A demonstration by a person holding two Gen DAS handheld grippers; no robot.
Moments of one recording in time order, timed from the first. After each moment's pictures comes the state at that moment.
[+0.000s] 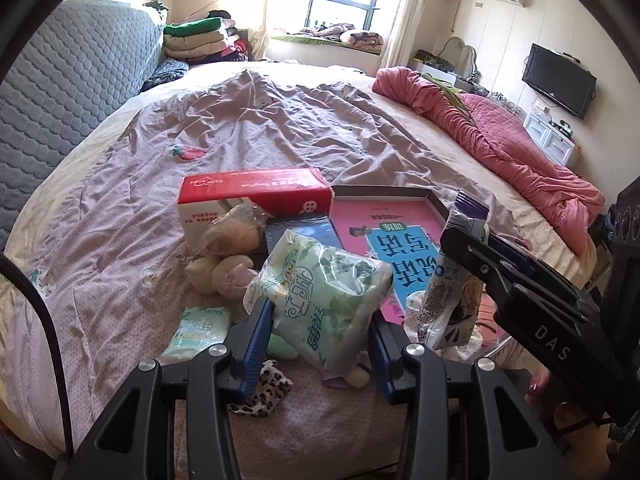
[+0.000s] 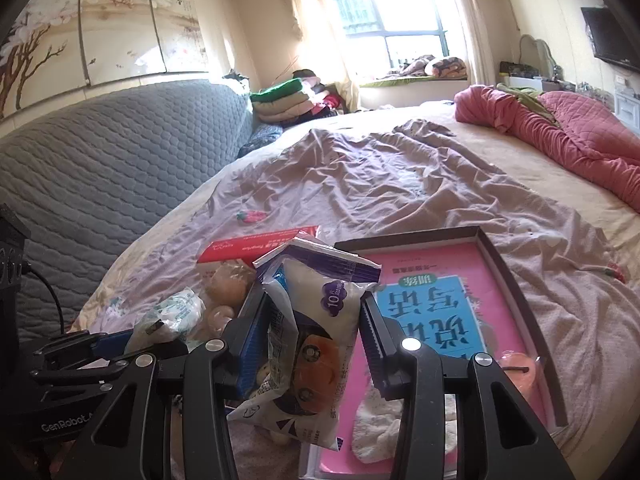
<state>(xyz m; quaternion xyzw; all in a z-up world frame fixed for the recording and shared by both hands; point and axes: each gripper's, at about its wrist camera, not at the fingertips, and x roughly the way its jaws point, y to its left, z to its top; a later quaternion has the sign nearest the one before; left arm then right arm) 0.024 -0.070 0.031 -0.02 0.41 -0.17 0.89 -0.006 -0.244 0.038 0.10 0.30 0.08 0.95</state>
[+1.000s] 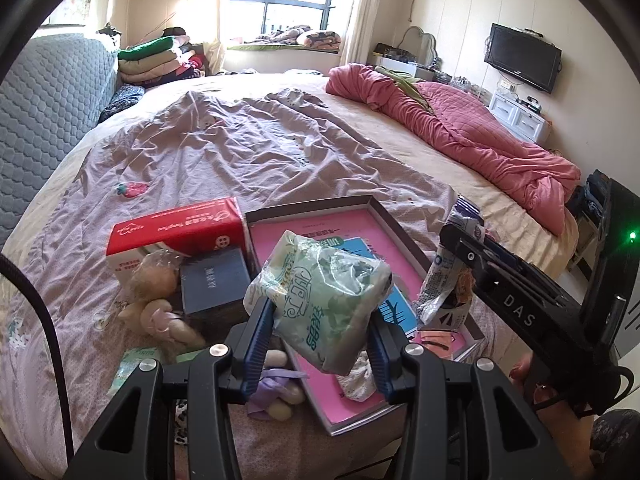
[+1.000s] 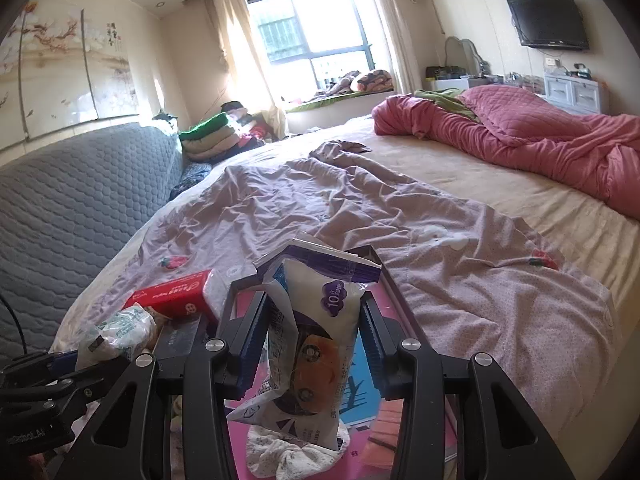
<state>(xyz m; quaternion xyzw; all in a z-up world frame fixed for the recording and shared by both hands) 0.027 -0.152 0.052 0.02 0.40 -0.23 0.89 -0.017 -0.341 0.041 0.15 0.27 -0.04 0.95</state>
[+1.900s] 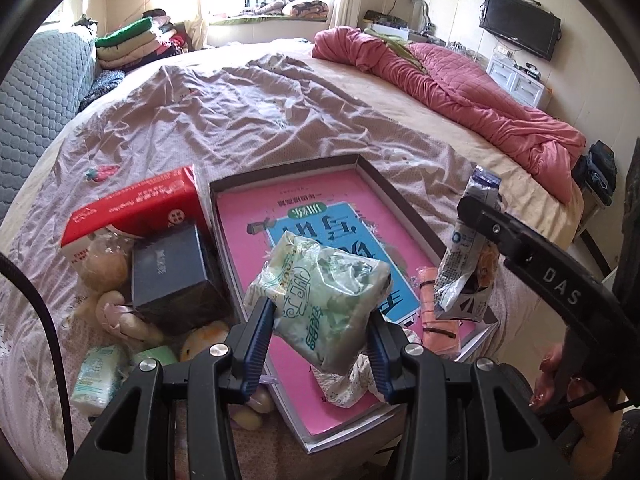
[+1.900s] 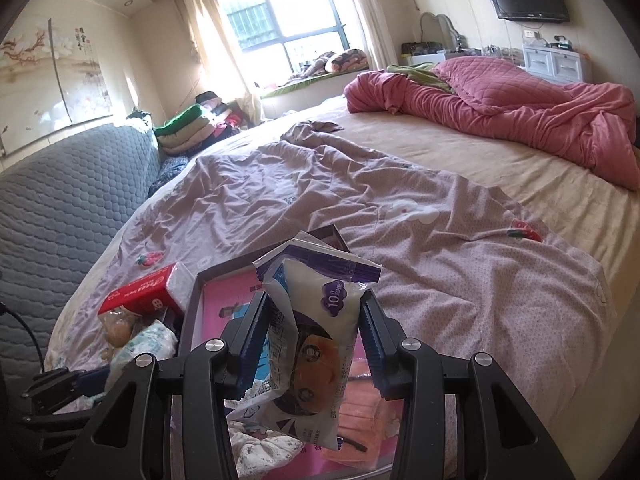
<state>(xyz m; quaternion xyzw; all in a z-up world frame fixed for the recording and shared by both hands) 0.048 -0.195 0.007 0.06 0.45 -0.23 0.86 -0.014 -0.370 0.020 0.17 0.31 -0.07 0.93</state>
